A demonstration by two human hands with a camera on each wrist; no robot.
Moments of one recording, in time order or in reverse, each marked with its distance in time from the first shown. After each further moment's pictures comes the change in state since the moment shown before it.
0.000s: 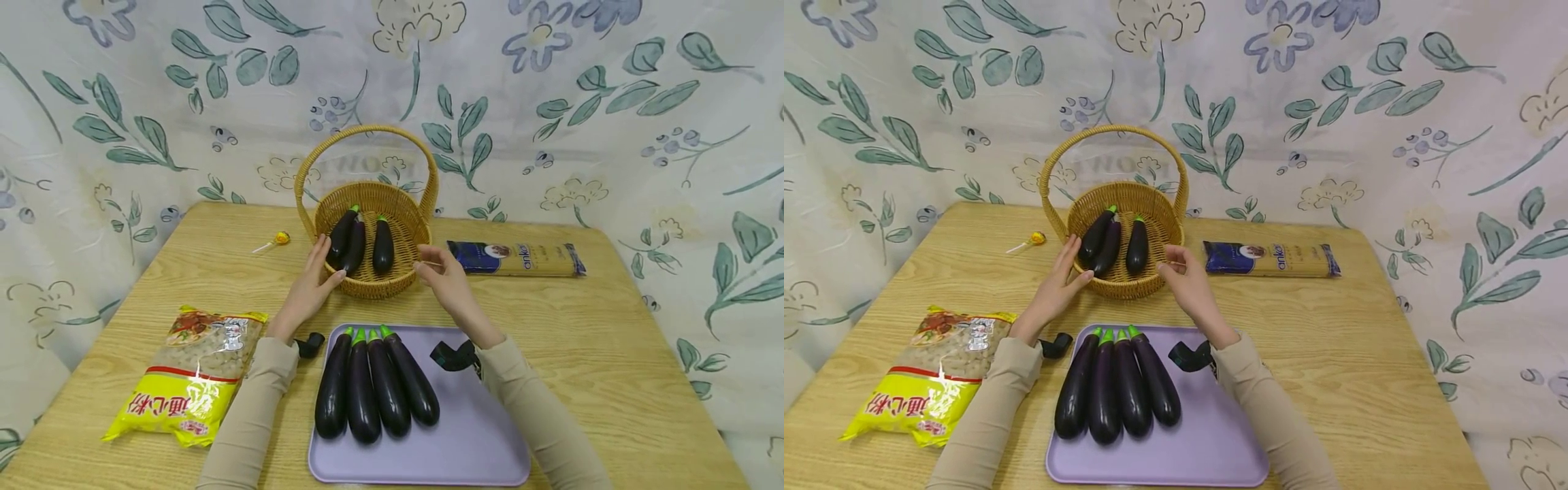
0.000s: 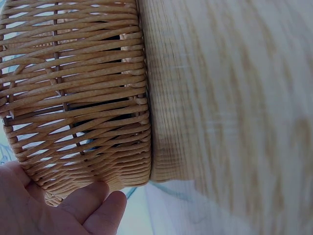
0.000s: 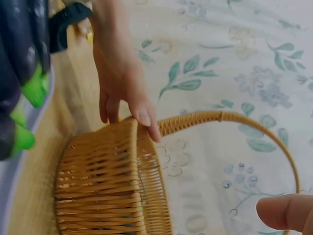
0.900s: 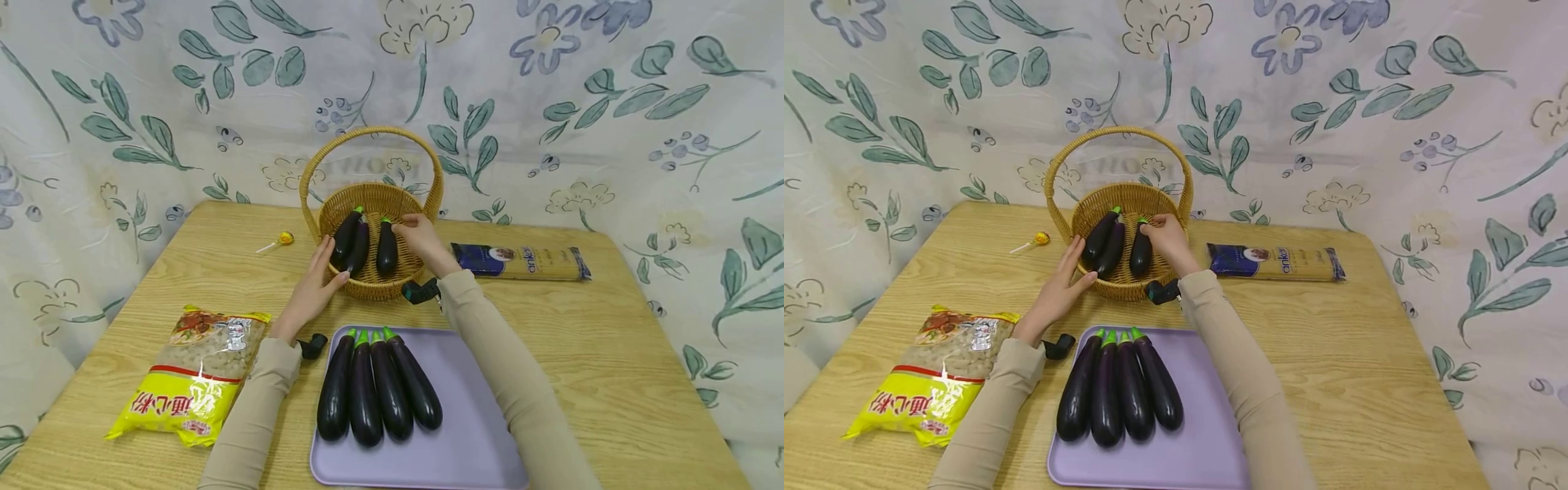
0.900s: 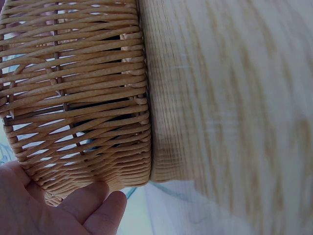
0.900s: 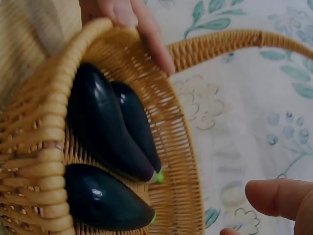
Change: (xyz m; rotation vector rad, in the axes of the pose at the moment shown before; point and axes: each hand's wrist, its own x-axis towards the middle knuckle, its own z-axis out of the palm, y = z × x) left_hand -0.001 0.000 0.000 0.002 0.015 0.015; right_hand 0.099 -0.023 0.024 -0.086 -0.035 0.242
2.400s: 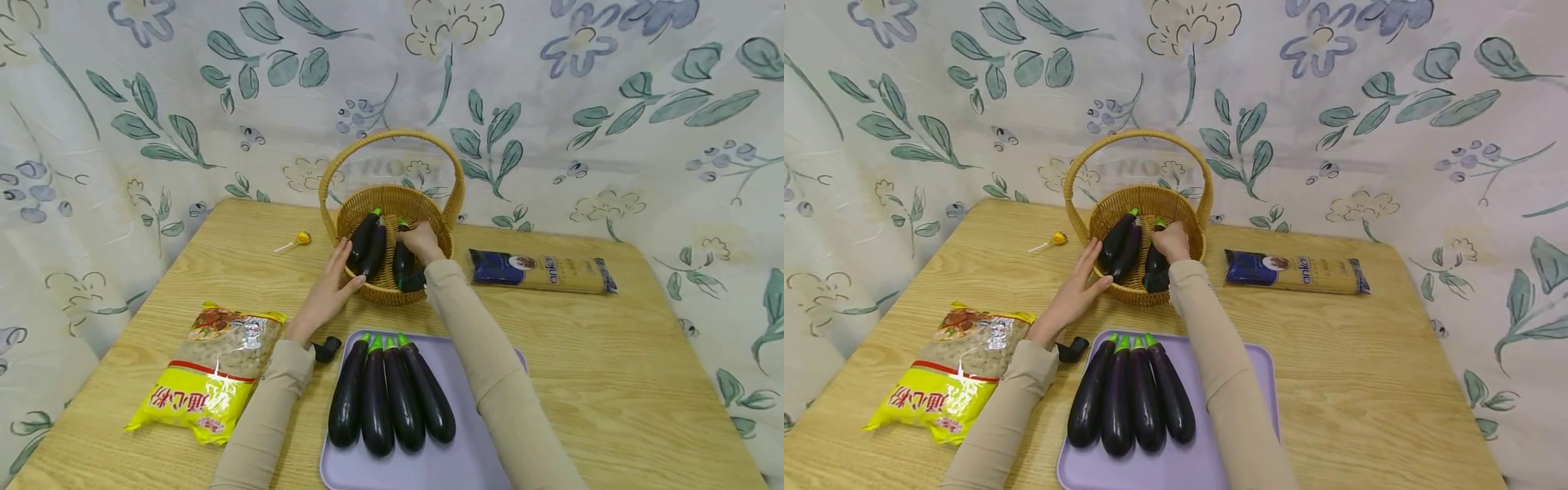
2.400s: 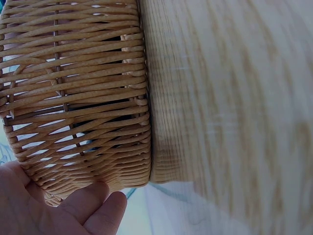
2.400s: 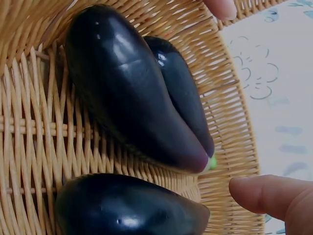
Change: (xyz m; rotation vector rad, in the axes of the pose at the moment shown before) left_hand 0.000 -0.005 0.001 -0.007 0.020 0.003; right_hand 0.048 0.007 0.030 -0.147 0.063 0.104
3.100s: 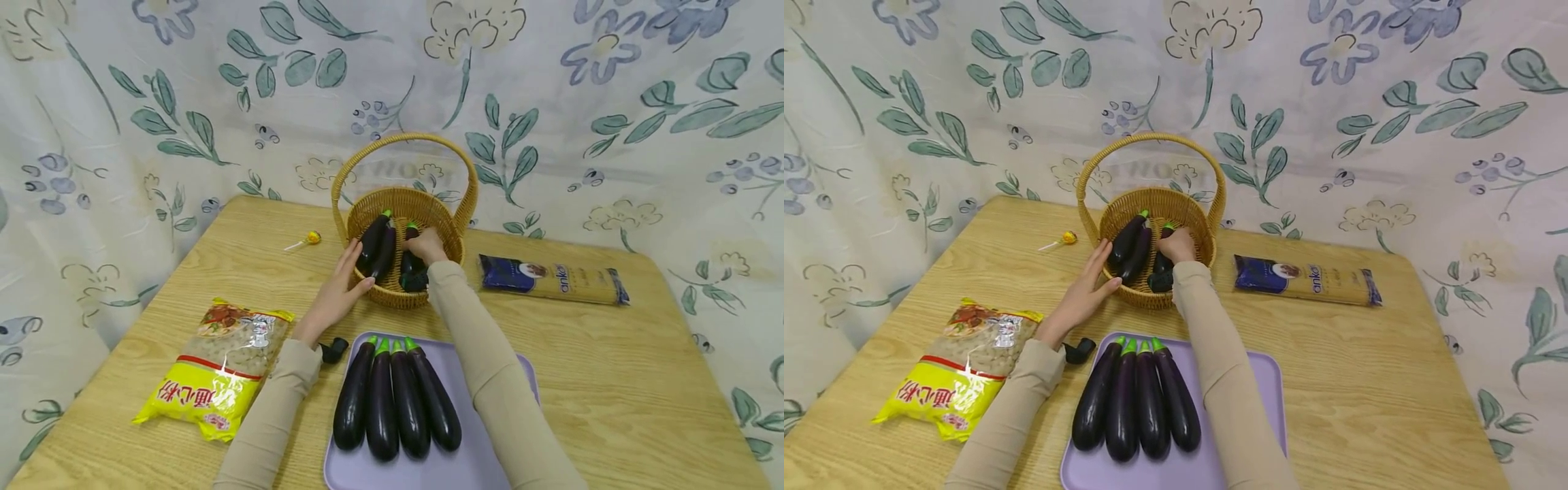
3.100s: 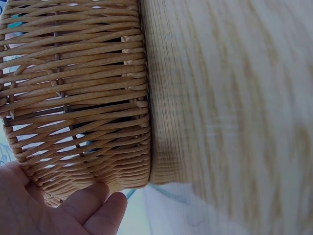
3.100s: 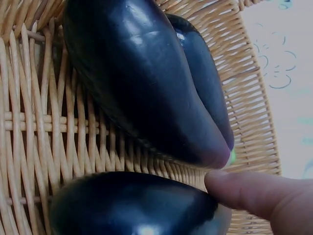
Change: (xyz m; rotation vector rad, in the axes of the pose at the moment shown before) left_hand -0.002 0.000 0.000 -0.005 -0.001 0.002; right_hand 0.018 0.007 0.011 -0.091 -0.031 0.006
